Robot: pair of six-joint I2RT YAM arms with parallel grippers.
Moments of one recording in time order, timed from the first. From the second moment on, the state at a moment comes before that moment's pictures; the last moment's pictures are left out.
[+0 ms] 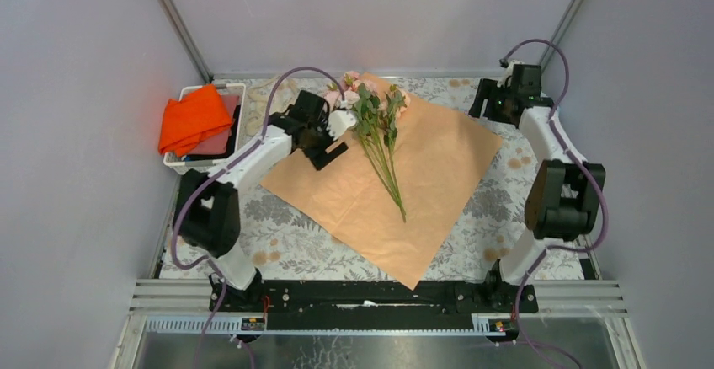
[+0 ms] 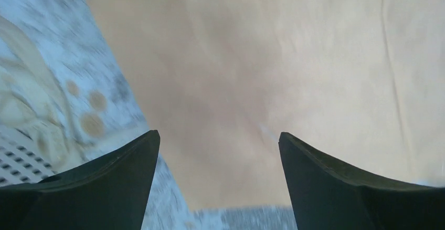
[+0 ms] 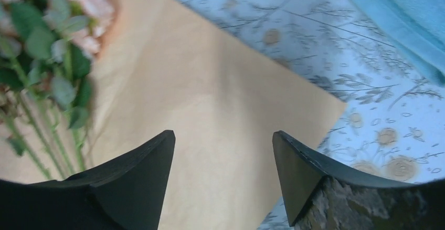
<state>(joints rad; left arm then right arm) -0.40 1.74 1.39 -0.59 0.13 0.53 -0.03 1.71 1.38 -0.41 -0.18 0.12</state>
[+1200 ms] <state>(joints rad) -0.33 1.50 0.74 -0.28 -0.14 0.82 -0.12 2.14 1.54 -0.48 -0.46 0.04</state>
